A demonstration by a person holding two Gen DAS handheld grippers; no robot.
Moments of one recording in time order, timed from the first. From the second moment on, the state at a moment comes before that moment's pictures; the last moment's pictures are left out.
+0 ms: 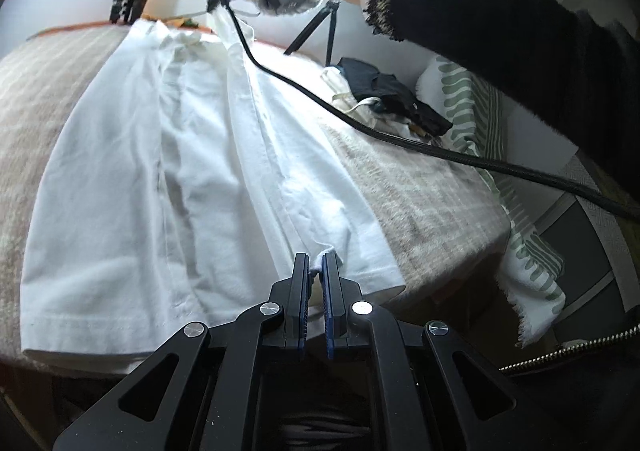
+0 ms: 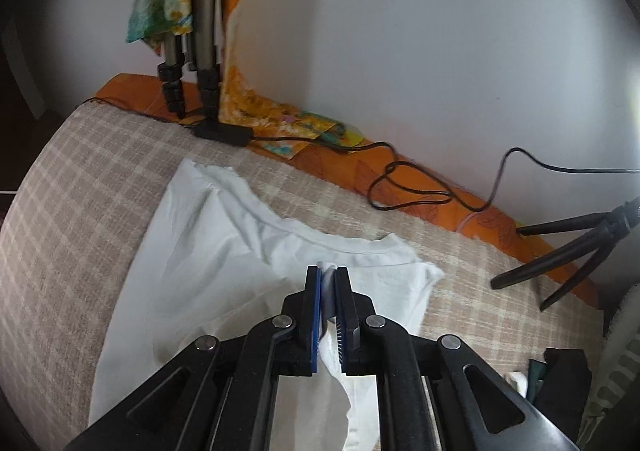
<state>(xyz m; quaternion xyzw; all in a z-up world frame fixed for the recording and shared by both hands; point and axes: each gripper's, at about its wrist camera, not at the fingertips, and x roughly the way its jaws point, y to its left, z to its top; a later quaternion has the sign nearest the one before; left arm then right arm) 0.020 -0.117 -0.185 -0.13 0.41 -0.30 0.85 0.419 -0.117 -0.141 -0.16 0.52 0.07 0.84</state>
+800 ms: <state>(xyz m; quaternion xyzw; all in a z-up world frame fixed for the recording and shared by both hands) 0.015 -0.120 -0.175 -0.09 0.41 -0.25 0.87 0.366 -0.162 -0.192 -0.07 0.61 0.12 0.78</state>
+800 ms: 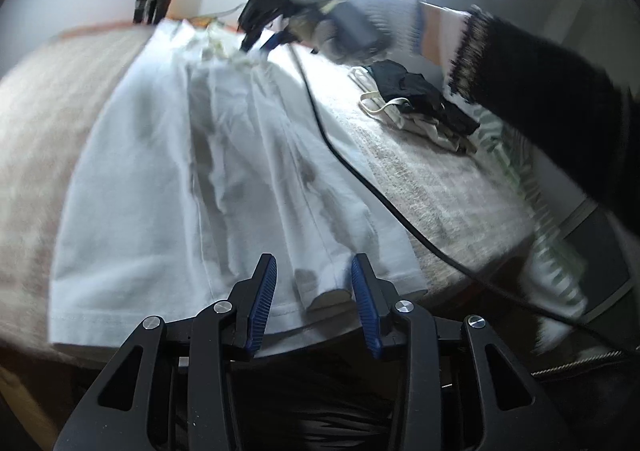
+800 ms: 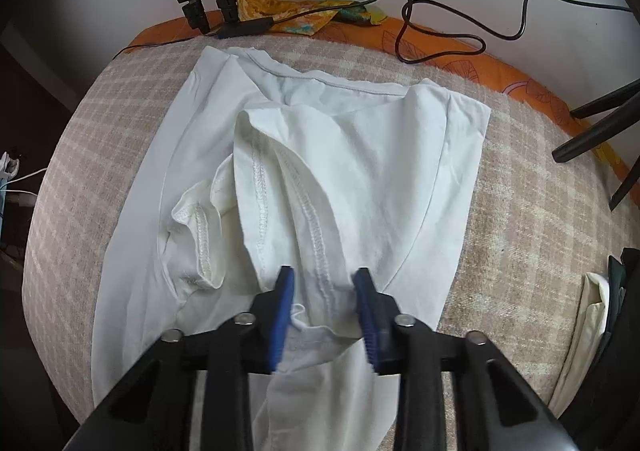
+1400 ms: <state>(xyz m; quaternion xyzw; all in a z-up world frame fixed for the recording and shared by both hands) 0.016 -0.114 -0.173 -0.14 0.40 -0.27 0.86 0.362 -0.179 -0.154 -0.06 0.56 0.11 0.82</state>
